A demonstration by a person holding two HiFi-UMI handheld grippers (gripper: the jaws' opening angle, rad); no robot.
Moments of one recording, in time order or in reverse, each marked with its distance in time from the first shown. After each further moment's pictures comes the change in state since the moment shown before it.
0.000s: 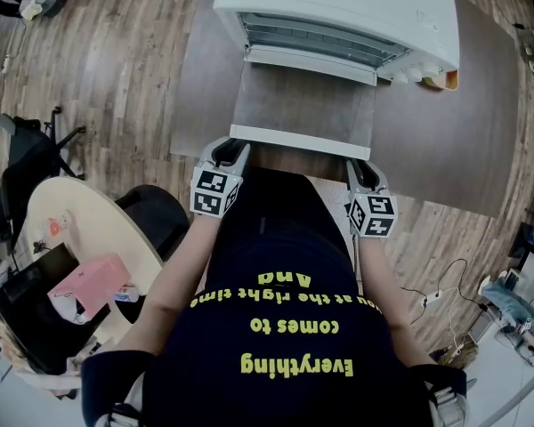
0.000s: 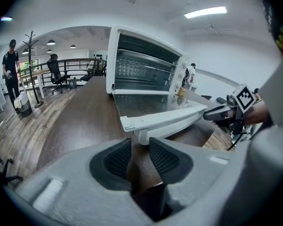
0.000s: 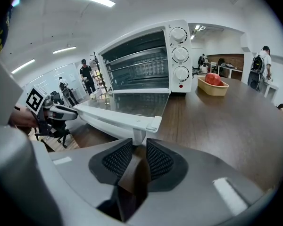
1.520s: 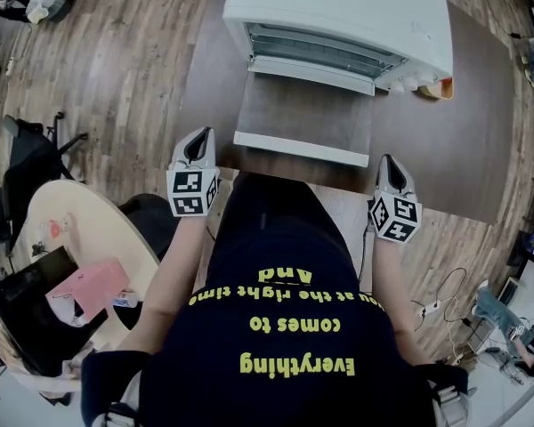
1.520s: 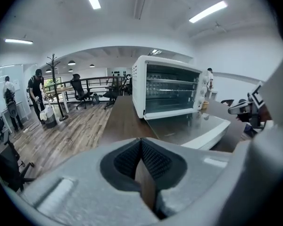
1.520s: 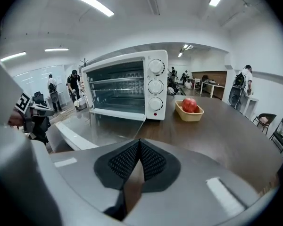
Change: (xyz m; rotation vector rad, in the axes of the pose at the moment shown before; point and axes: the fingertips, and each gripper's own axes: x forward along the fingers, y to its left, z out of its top) left arm -0.056 0.074 0.058 -0.002 -0.161 0.269; right arm -0.044 -0.059 0.068 -0.004 -0.159 -0.203
